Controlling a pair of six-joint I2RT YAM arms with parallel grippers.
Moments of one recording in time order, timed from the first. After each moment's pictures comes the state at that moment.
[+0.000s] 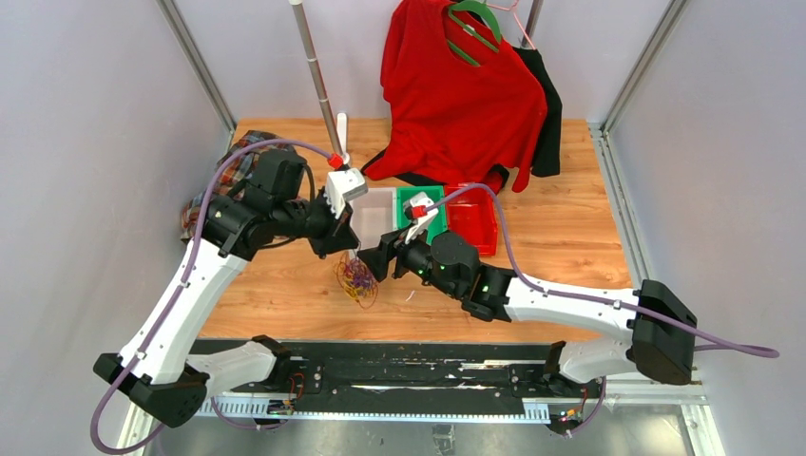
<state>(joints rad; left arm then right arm) -0.50 1.11 1.41 -1.07 0.54 0.28 1.16 1.30 0.84 0.37 0.24 0.36</state>
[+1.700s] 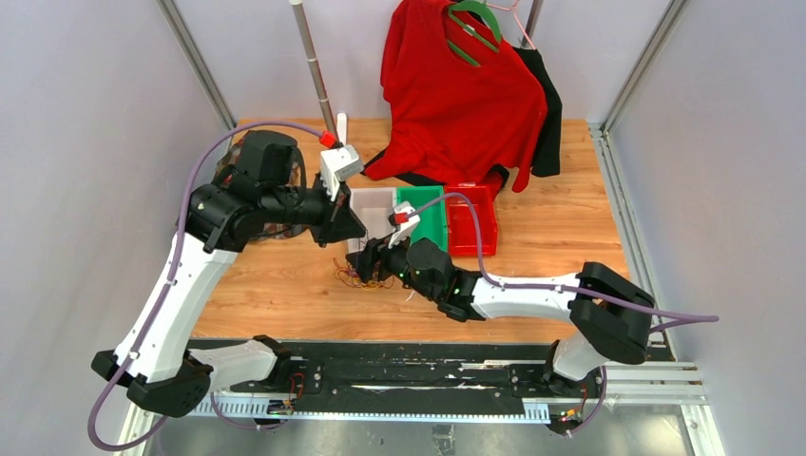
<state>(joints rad) -0.51 1.16 1.60 -1.11 0.63 0.15 1.16 1.54 0.83 0.60 0.27 0.43</state>
